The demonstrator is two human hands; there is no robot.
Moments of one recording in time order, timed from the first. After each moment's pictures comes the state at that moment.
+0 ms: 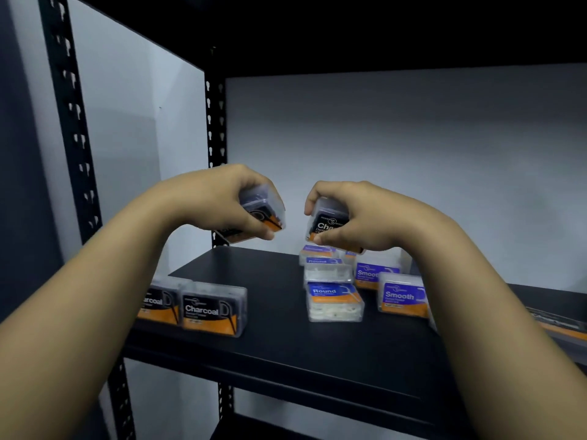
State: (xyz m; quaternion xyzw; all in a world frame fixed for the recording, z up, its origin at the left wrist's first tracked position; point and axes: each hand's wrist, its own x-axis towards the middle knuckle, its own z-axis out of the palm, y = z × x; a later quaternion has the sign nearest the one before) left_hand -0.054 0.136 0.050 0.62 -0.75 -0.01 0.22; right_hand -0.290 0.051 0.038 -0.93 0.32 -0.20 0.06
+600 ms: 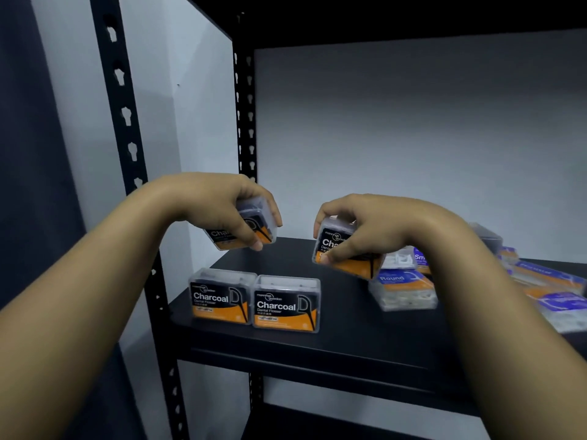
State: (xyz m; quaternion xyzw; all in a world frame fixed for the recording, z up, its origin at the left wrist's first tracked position) left_hand 0.062 0.131 0.028 0.62 -0.77 -0.09 0.11; right_hand -0.190 0.055 0.005 -0.92 0.37 -0.10 0.11
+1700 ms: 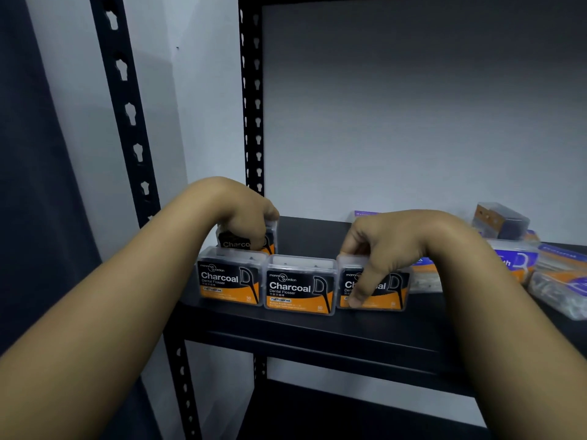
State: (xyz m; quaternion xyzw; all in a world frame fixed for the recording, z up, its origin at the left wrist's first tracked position) left_hand 0.053 0.091 -0.012 0.72 -0.68 -0.08 -0.12; right_hand -0.180 0.056 -0.028 -0.90 0.39 0.08 0.17
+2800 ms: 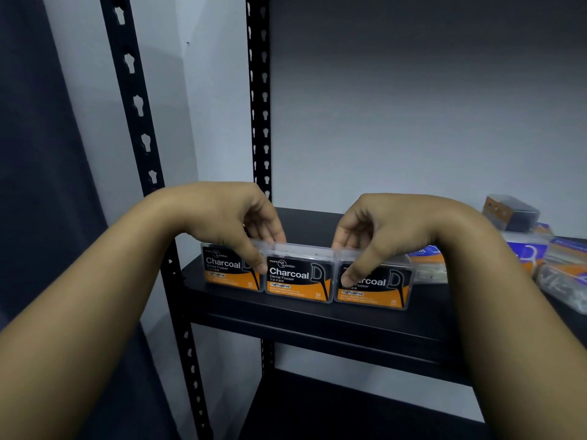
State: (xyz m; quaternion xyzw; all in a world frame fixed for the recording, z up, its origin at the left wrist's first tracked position) left_hand 0.065 0.141 -0.024 0.59 -0.78 -0.18 0.11; right_hand -0.187 0.063 -0.025 -0.92 0.32 -0.01 0.23
